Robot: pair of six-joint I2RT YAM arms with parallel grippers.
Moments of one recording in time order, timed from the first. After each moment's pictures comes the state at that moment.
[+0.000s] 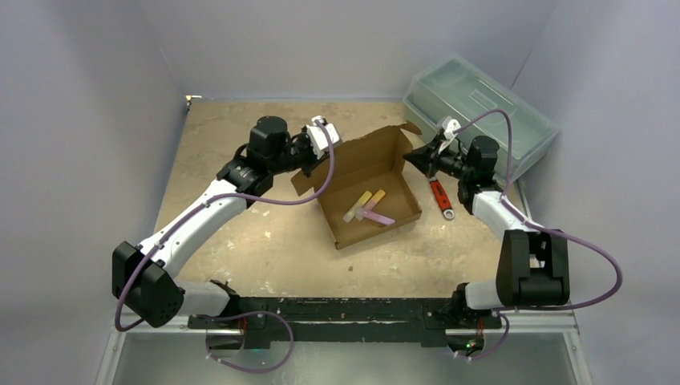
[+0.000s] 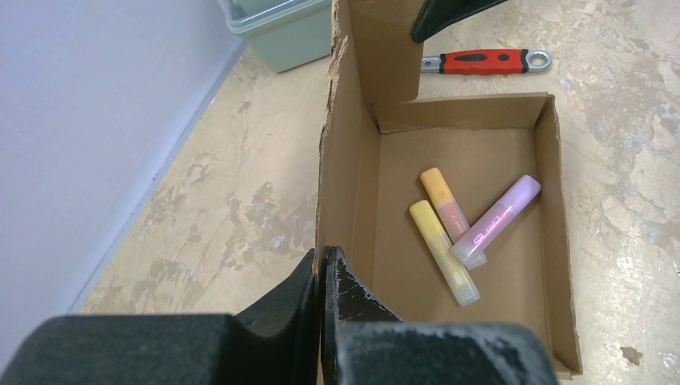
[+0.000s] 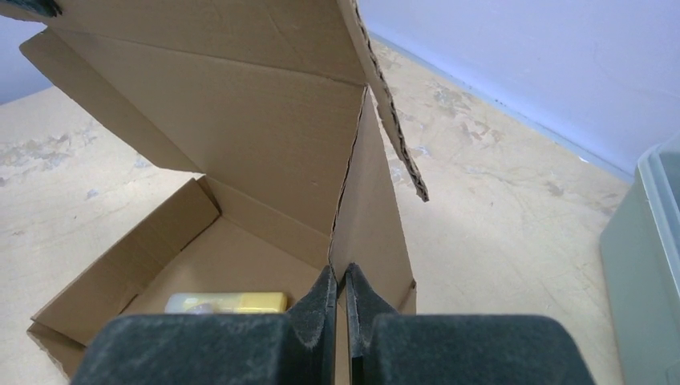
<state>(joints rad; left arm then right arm) -0.56 1.33 1.17 -0.17 0.41 0.43 0.01 1.40 0.75 0.49 -0.93 -0.06</state>
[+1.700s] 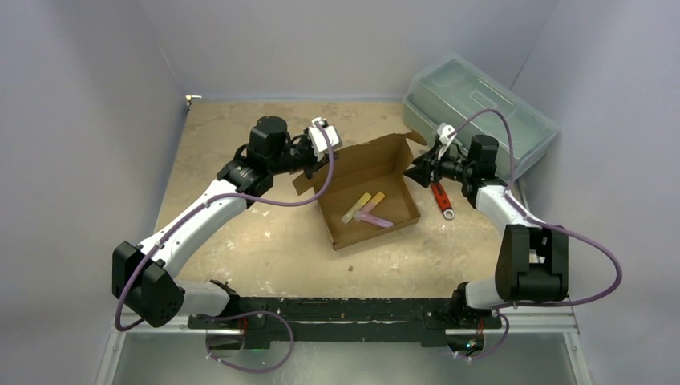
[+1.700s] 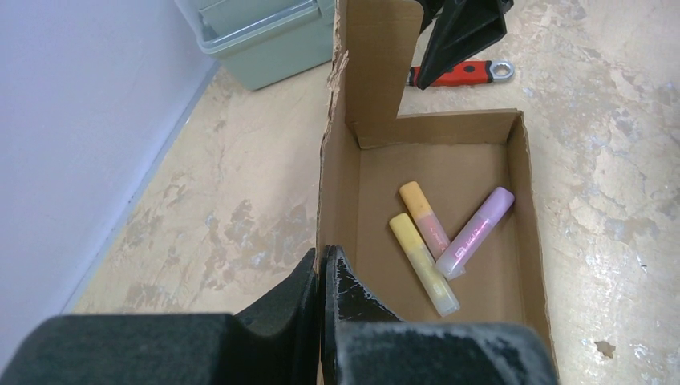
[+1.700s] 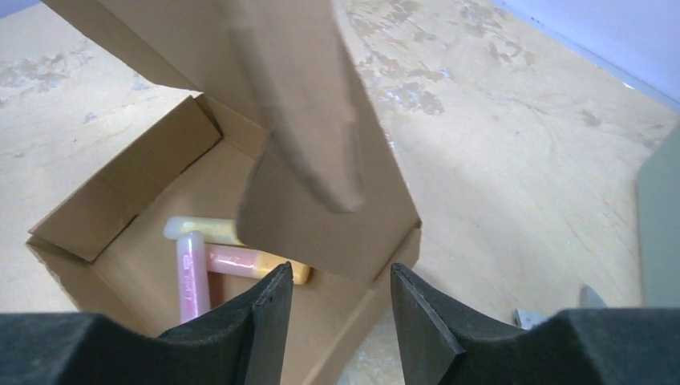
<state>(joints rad) -0.56 1.33 1.17 -0.16 0.48 0.42 -0.02 1.43 0.82 0.16 -0.98 -0.30</state>
